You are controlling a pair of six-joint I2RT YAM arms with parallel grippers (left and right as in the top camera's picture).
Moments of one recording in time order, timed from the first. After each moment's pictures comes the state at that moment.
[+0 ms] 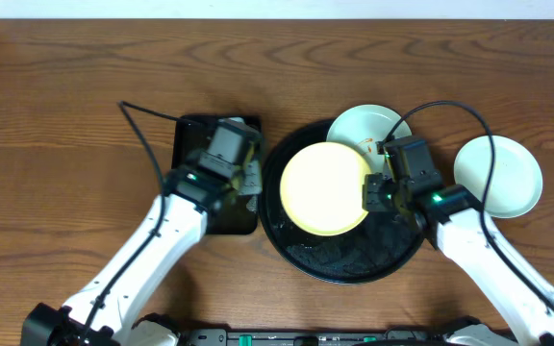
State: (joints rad) left arm -0.42 1.39 0.96 -0.62 -0.10 -0.49; right arm 0.37 1.32 0.79 -0.50 -0.02 0.38
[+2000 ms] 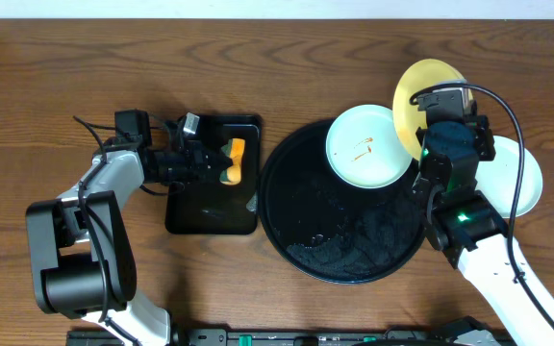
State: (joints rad) left arm 0.15 1.81 0.96 -0.47 1.06 -0.14; right arm 0.35 1.17 0.79 0.06 0.82 -0.41
